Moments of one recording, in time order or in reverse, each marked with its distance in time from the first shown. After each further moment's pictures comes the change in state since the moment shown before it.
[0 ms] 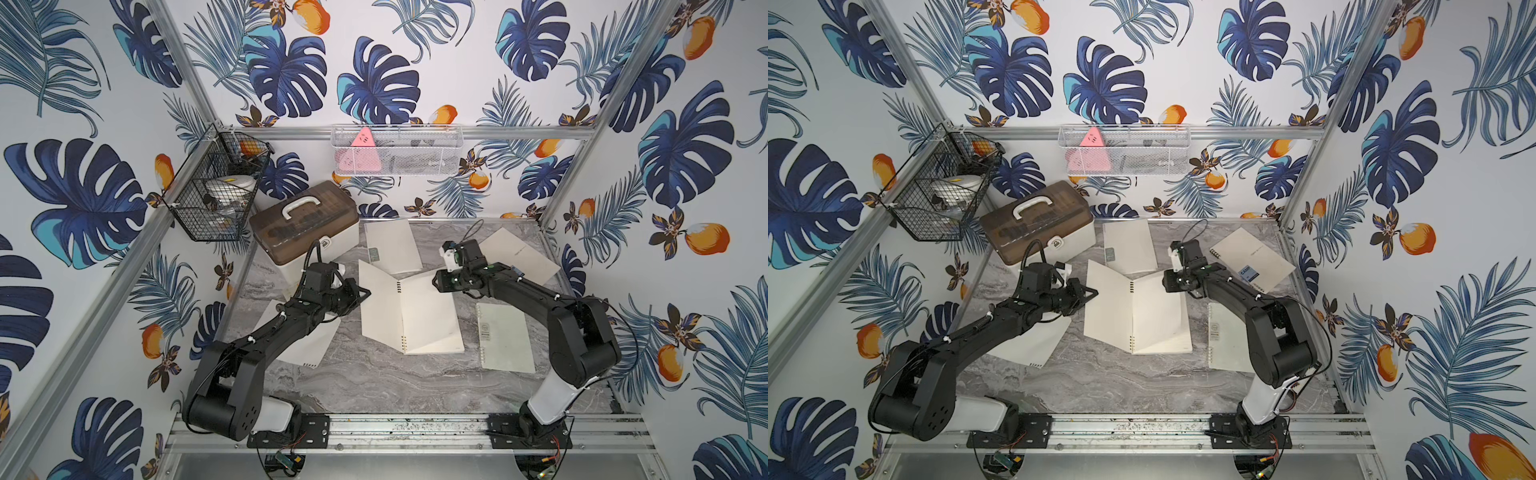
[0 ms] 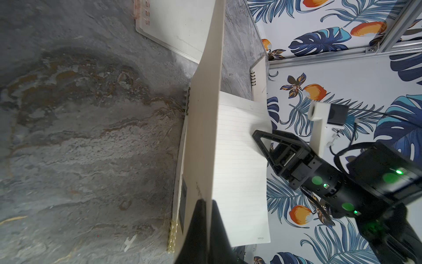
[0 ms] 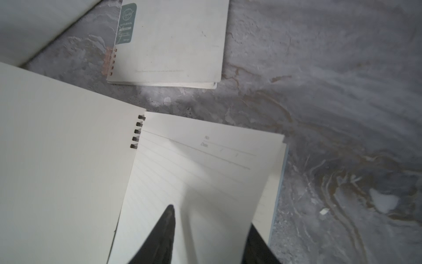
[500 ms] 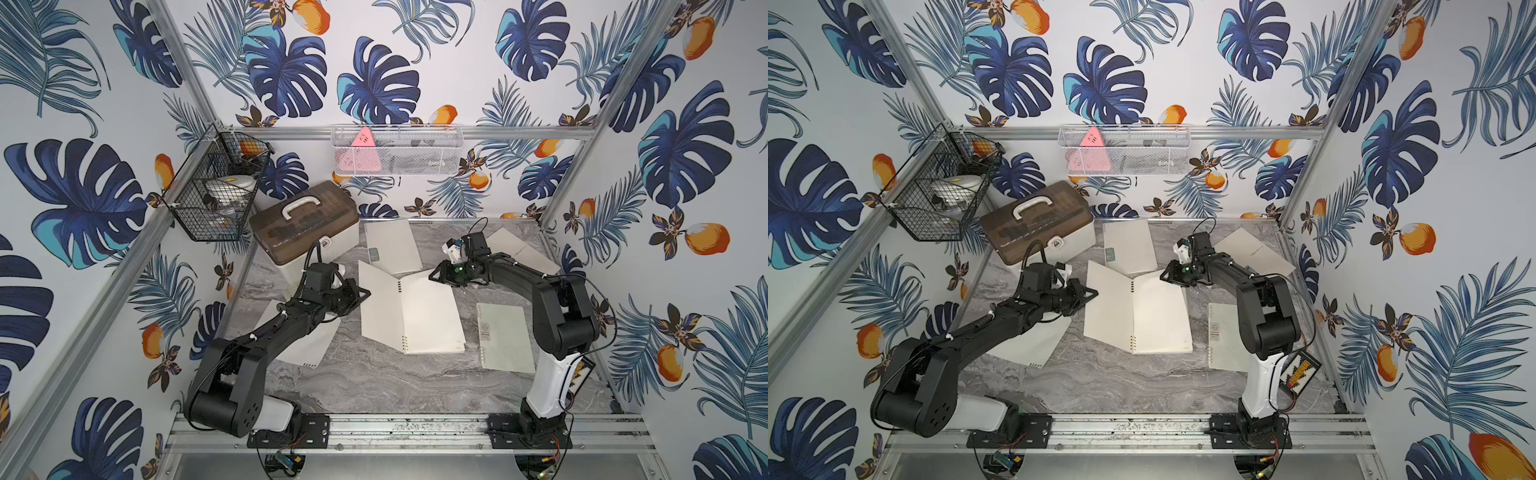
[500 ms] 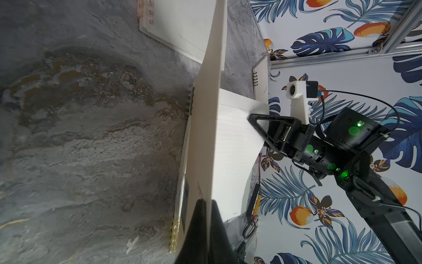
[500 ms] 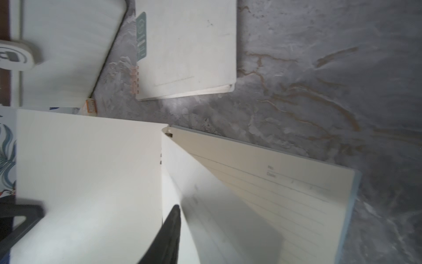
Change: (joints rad) left arm 0.004 0.017 0.000 0.010 0.004 0.000; right arm -0.089 0.227 0.213 -0.089 -0.229 0.082
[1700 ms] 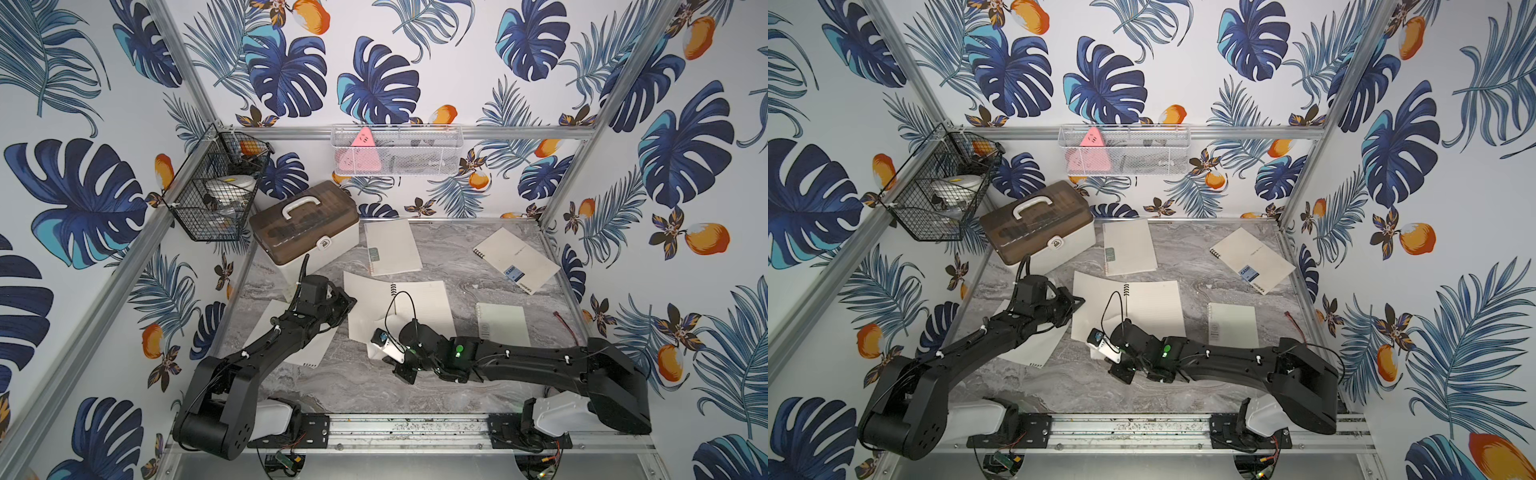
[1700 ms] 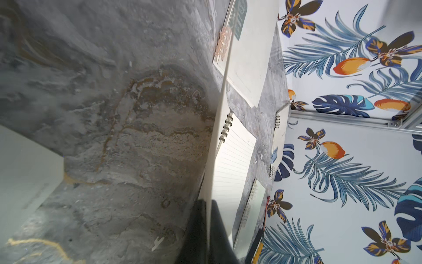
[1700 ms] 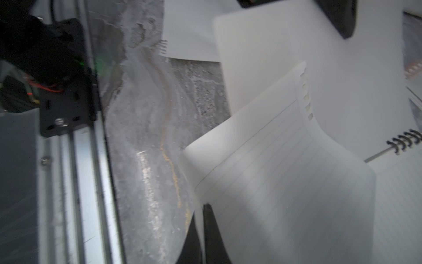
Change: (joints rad) left arm 0.008 -0.120 -0.125 -0.017 -0.240 -0.184; right arm 0.919 -0.543 -0.507 0.232 0.415 -0.397
